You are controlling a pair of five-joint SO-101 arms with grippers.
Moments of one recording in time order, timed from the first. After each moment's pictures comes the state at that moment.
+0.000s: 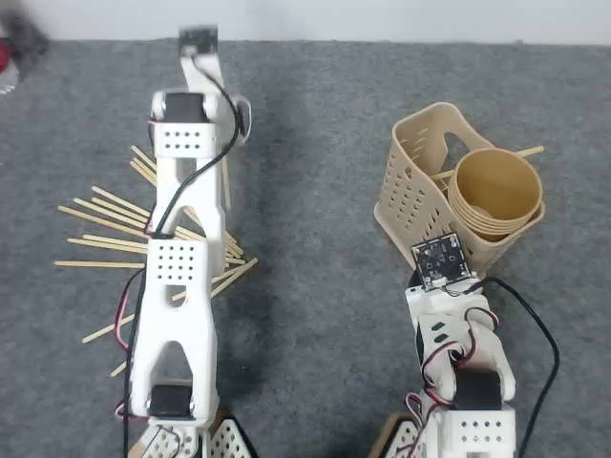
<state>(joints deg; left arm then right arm) -4.0 71.3 -93.1 99.1 14.5 -4.0 -103.2 94.0 53.0 19.6</state>
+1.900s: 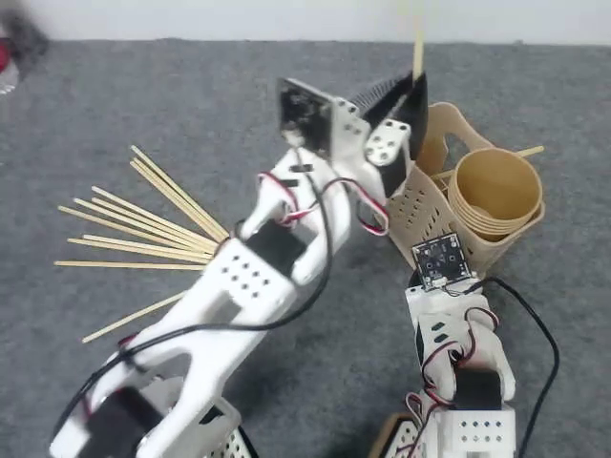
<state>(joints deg) 34.3 -19.6 28.9 2.2 18.2 -4.0 -103.2 94.0 53.0 19.6</state>
